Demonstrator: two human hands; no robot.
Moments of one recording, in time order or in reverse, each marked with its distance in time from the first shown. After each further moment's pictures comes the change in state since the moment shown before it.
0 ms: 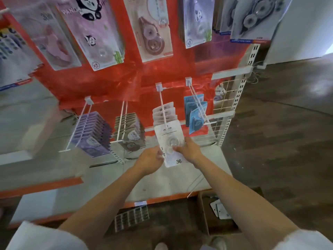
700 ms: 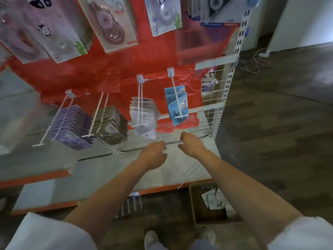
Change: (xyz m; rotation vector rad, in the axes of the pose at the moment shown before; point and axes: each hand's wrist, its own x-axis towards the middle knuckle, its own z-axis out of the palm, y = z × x) left_hand 0.021 0.077 0.055 0.181 -0.085 0.028; right_hand 0.009 0.041 -0.081 -0.649 -0.120 -0.018
